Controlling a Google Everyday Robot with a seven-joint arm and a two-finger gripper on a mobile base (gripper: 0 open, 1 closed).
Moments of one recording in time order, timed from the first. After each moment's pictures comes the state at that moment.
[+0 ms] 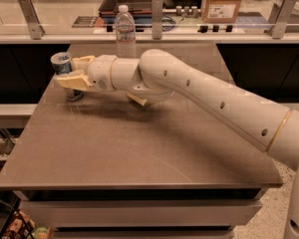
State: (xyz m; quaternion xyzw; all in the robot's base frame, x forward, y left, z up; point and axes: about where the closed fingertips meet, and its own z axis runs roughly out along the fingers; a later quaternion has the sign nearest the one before) arm 0.637 0.218 0.896 -0.49 0.56 0.36 0.56
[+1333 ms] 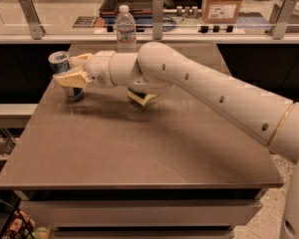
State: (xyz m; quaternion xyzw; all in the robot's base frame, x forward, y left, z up) arm 0.636 0.219 0.902 -0.50 0.57 0.36 0.55
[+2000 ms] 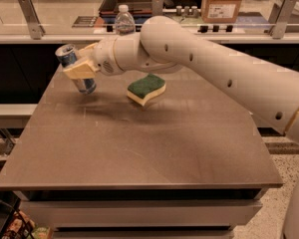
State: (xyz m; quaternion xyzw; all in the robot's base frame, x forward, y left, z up) arm 0.641 0.190 0.918 -0.53 0.61 0.30 0.50
